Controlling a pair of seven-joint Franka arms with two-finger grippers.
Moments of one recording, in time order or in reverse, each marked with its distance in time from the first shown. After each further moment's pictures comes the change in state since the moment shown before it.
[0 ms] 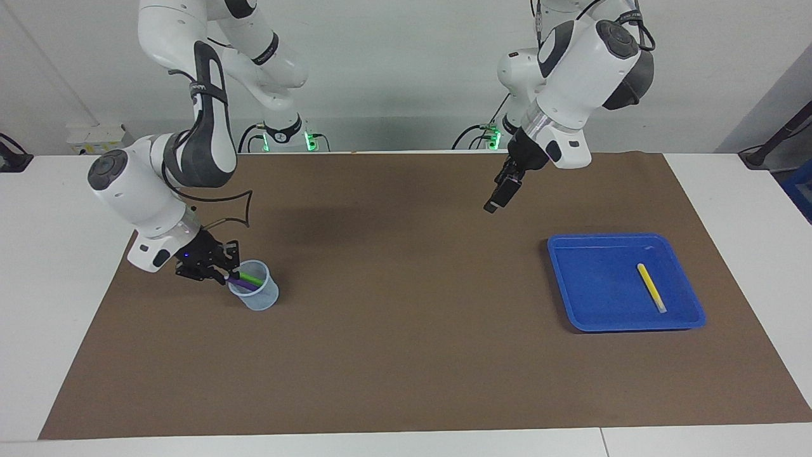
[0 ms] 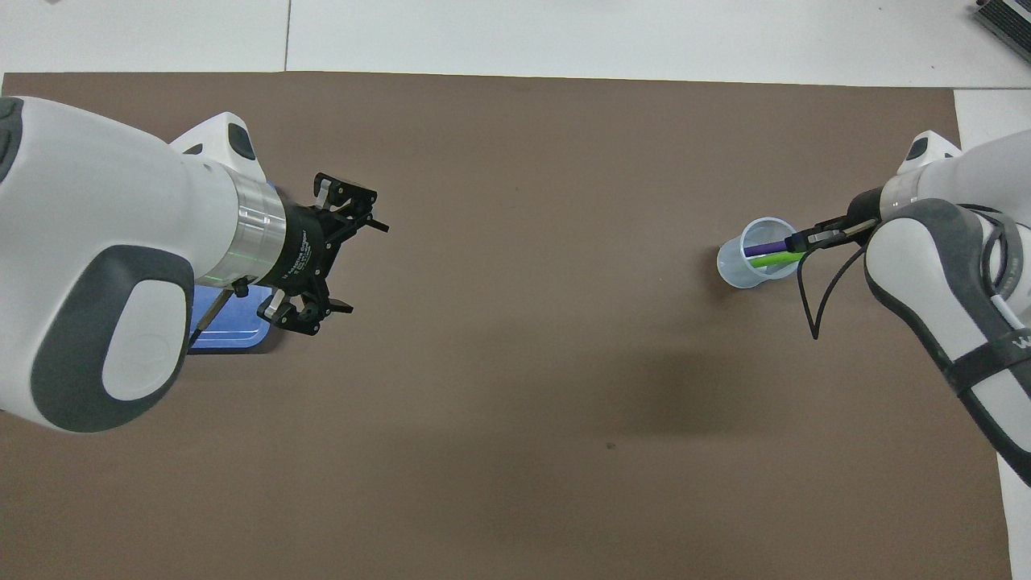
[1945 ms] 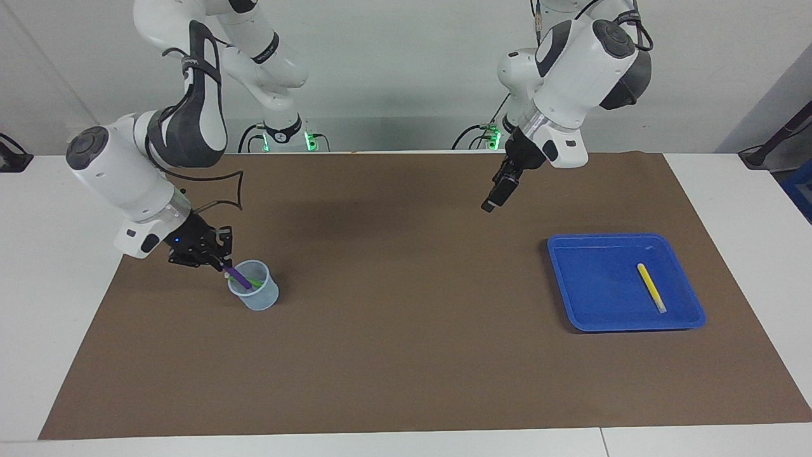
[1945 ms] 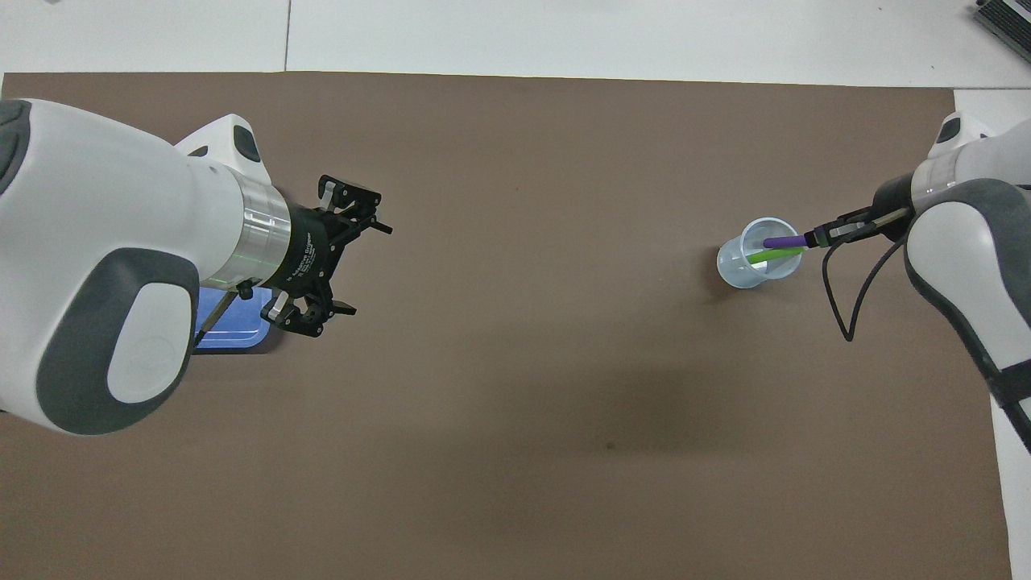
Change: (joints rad) left arm -0.005 0.000 0.000 -0.001 0.000 0.000 -0.002; right arm 0.000 -0.057 0.001 0.083 0.000 -0.168 0.014
